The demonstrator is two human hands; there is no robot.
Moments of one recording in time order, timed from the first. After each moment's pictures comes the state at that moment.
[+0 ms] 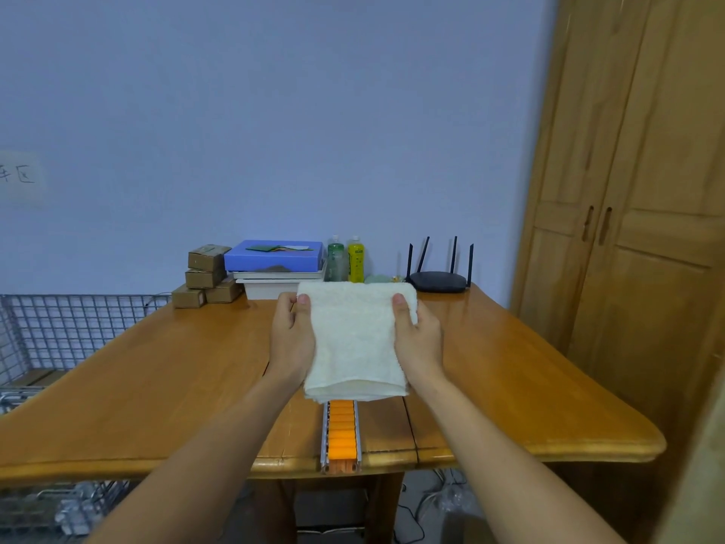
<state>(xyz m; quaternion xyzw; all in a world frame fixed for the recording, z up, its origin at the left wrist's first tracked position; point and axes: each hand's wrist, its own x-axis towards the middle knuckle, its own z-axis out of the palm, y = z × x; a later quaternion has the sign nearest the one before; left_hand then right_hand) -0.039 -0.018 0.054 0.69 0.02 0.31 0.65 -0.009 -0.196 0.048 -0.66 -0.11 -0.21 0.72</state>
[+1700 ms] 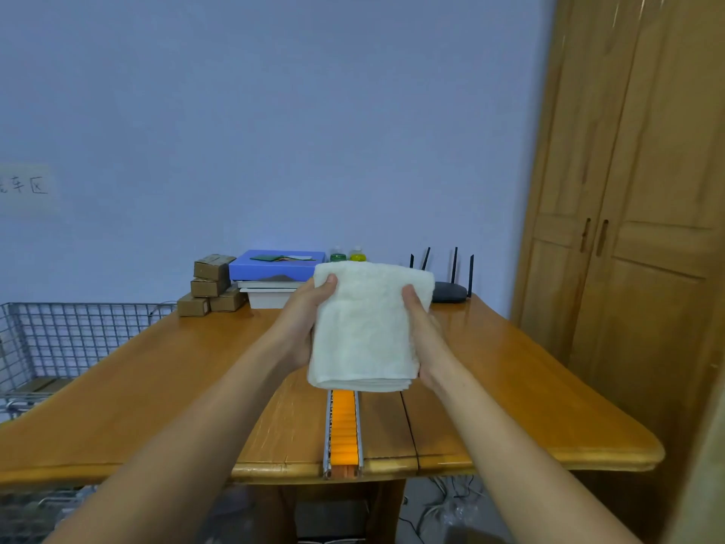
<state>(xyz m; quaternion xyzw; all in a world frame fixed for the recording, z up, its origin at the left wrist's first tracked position) -0.079 -0.027 0.123 0.58 -0.07 0.05 0.81 -0.019 -0.212 0.075 -0.56 -0.12 0.03 0.82</state>
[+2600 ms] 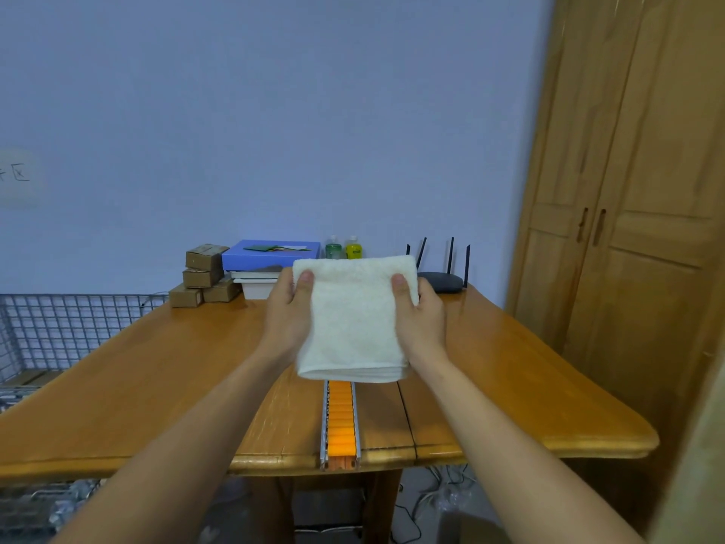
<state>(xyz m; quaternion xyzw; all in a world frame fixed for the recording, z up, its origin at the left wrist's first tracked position) -0.058 -0.015 0.093 0.70 -0.03 0.31 0.64 -0.018 -0.197 0.077 -0.67 -0.12 -0.25 0.69</state>
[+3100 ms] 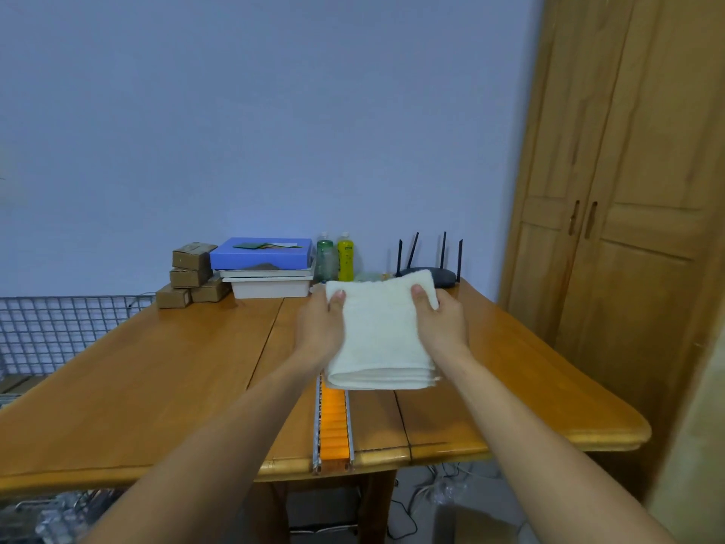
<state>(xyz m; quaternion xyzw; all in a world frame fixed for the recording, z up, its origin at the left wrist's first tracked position) -0.011 -0.055 0.065 0.81 0.02 0.28 0.52 0.011 -0.242 0.063 -0.76 -0.04 -0.24 0.60</state>
